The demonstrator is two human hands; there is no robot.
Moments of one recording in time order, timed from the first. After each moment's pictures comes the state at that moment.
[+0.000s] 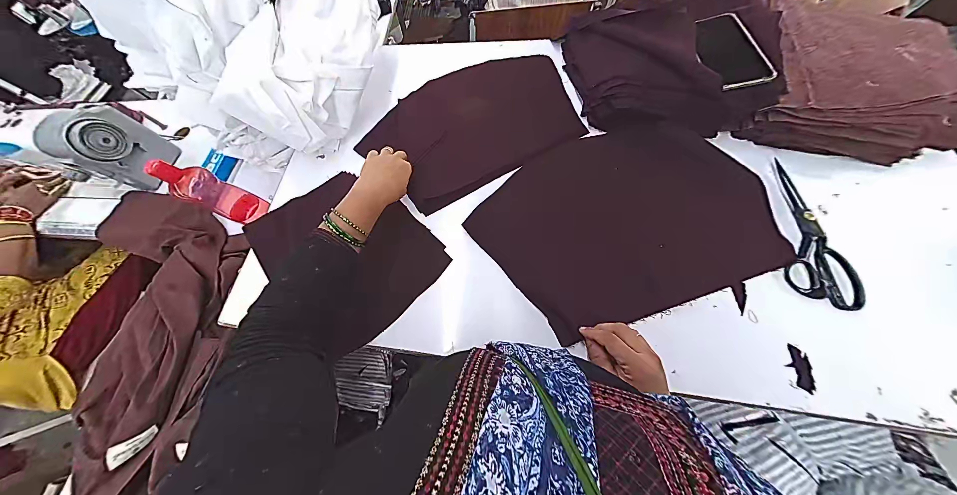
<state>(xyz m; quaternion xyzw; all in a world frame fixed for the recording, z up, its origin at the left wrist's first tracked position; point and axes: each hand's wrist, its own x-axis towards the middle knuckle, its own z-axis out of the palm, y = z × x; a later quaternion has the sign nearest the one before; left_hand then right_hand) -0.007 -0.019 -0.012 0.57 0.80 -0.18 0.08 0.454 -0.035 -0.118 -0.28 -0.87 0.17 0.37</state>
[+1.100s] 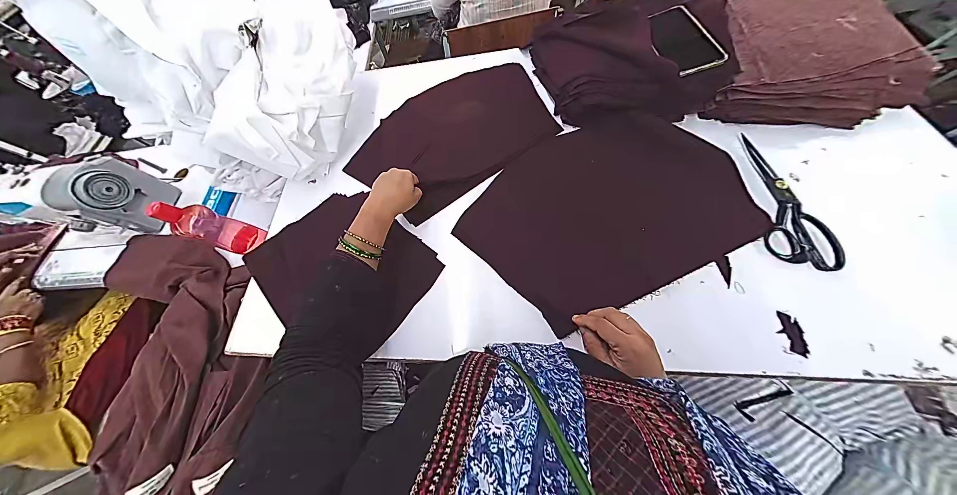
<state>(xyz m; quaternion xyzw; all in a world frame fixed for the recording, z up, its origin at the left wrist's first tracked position) 0.018 -0.002 -0.014 0.56 0.82 -0.04 0.15 0.453 -0.034 -0.120 -0.28 -0.86 0.17 0.39</state>
